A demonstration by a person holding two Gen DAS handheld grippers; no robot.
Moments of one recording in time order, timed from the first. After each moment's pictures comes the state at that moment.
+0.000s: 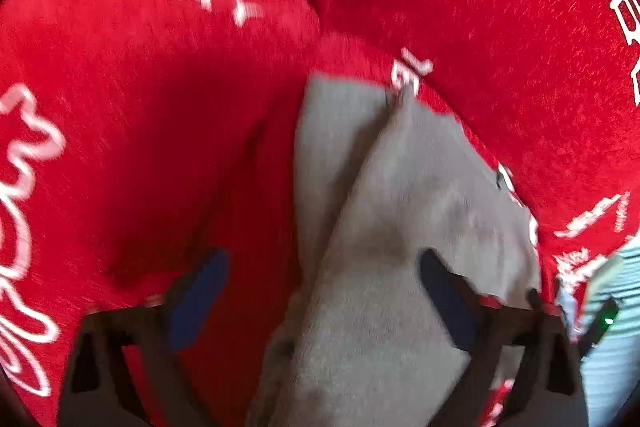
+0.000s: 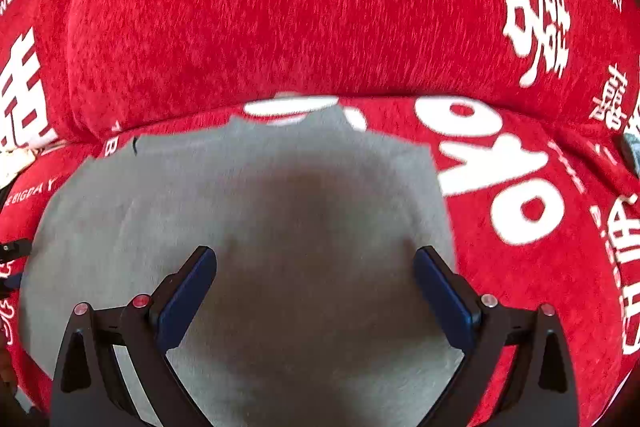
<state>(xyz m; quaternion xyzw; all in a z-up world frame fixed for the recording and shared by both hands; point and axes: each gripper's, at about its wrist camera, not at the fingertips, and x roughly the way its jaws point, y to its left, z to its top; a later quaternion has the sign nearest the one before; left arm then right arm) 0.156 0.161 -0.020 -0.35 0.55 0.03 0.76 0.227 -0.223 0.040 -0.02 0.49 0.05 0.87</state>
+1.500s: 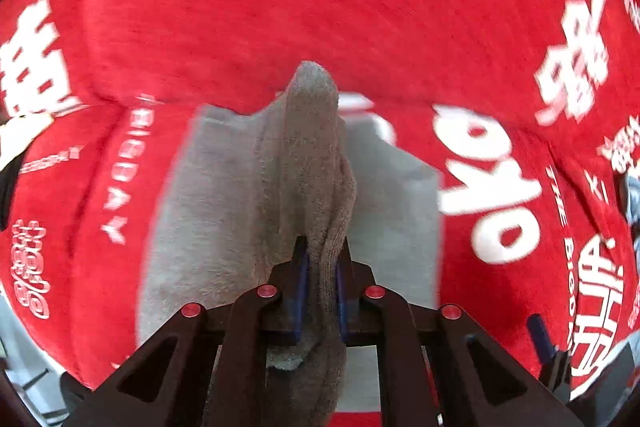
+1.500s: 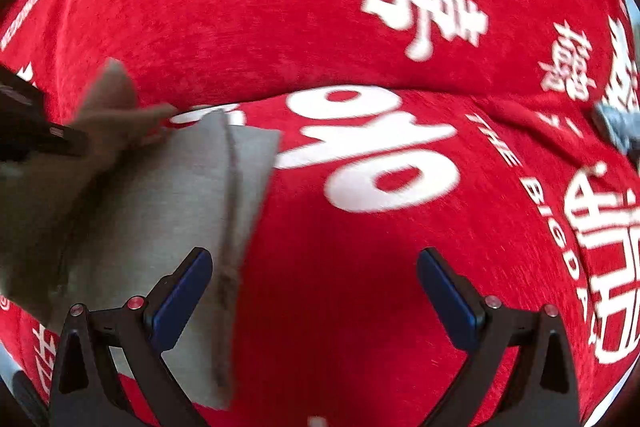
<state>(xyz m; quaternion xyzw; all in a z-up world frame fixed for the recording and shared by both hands) 0.265 -0.218 0.082 -0.06 0.60 0.07 0.79 0.182 -0.386 0.053 0.03 0.47 0.04 0.88</state>
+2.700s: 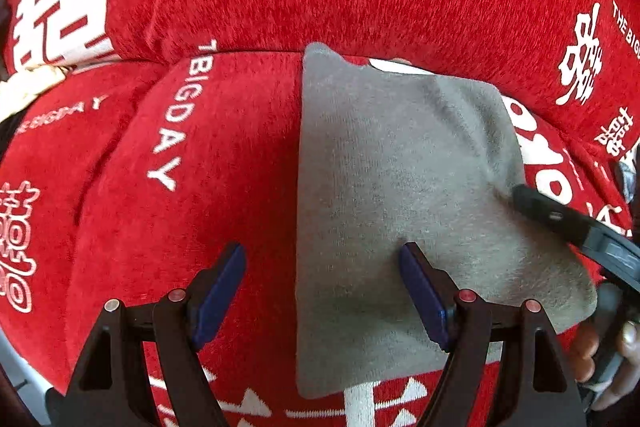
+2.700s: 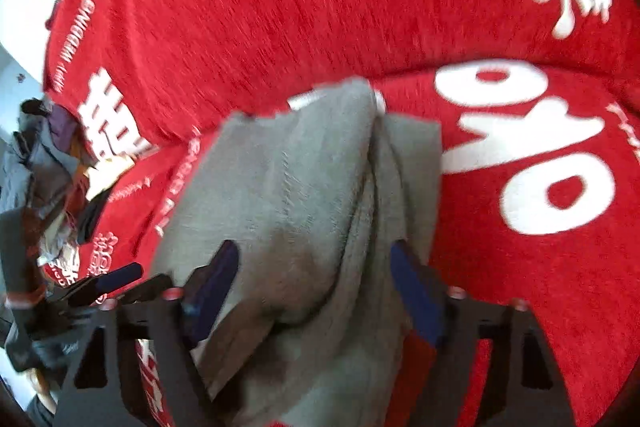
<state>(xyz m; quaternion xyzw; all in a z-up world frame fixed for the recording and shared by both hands) 0.175 -0.096 0.061 -0.10 0.55 0.04 0.83 0.235 -0.311 0.043 0.11 0.53 0.22 0.81</state>
